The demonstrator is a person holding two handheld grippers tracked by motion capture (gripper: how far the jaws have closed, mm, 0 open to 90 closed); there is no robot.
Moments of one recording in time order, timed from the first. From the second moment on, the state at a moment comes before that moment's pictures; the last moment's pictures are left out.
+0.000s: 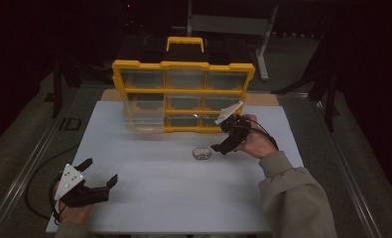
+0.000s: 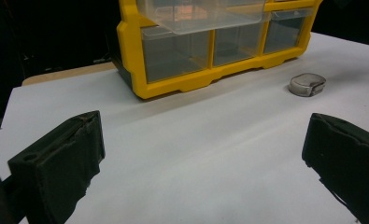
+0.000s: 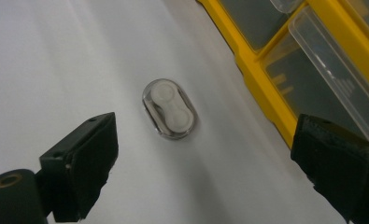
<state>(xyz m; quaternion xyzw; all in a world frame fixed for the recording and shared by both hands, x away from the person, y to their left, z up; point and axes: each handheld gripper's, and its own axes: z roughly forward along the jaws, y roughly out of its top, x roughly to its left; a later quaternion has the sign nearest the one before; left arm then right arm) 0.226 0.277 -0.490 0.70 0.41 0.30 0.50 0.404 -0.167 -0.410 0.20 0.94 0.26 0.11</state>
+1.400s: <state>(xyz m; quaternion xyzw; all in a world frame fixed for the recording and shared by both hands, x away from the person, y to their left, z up) 0.226 0.278 -0.490 0.70 0.41 0.30 0.51 0.442 -0.120 -0.471 0.15 0.97 0.19 0.06</state>
